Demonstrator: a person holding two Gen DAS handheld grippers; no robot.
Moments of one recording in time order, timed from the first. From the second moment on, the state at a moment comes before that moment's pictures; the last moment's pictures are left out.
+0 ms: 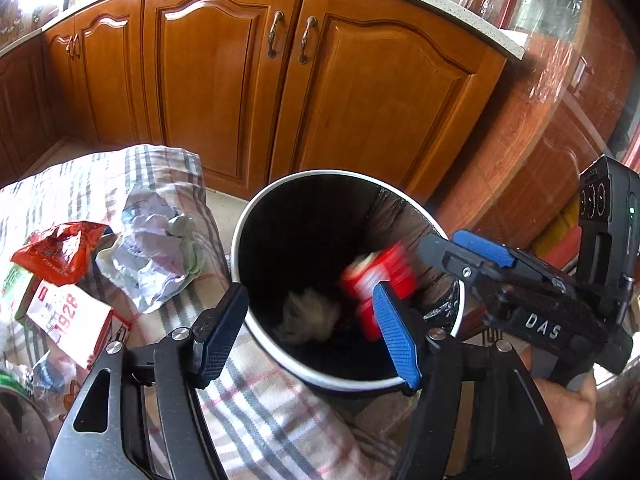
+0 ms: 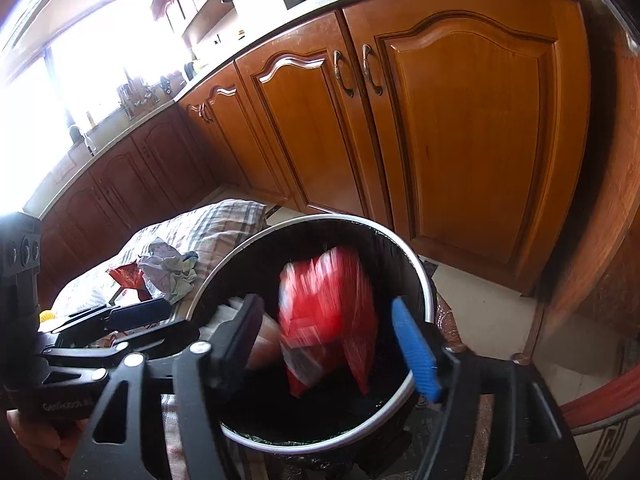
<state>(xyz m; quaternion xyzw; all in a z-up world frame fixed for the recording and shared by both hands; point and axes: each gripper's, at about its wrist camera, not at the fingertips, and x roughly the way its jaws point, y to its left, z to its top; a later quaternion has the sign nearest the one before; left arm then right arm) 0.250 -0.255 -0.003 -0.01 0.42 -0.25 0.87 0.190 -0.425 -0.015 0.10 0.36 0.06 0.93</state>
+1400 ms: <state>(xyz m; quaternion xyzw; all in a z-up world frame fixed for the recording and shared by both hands) 0.076 0.010 -0.026 -0.09 0.37 -0.07 0.92 0.075 -0.232 -0.035 0.07 0.37 0.22 0.90</state>
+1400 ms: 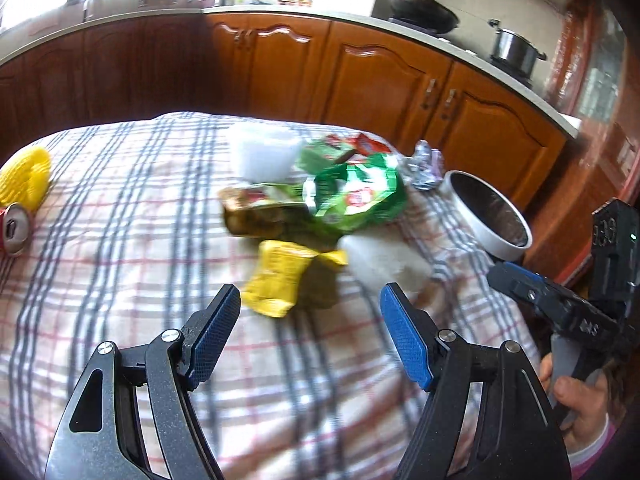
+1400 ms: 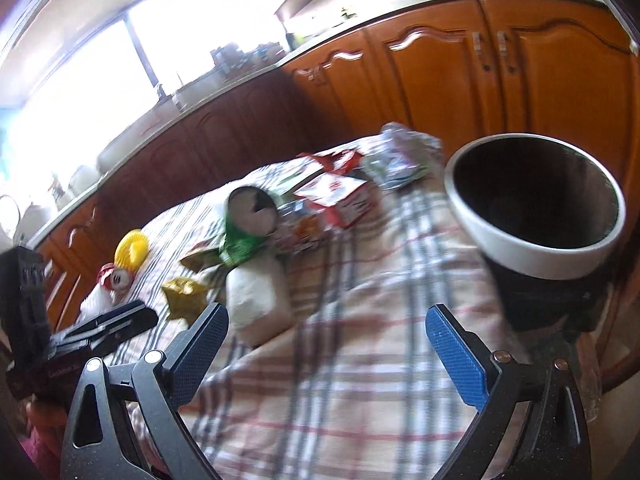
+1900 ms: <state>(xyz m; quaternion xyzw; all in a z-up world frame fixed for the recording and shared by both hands) 0.108 0.020 -0.052 -0.08 0.41 -0.06 0.91 0.106 -0.156 -0.063 -0.02 0.41 0.27 0.87</state>
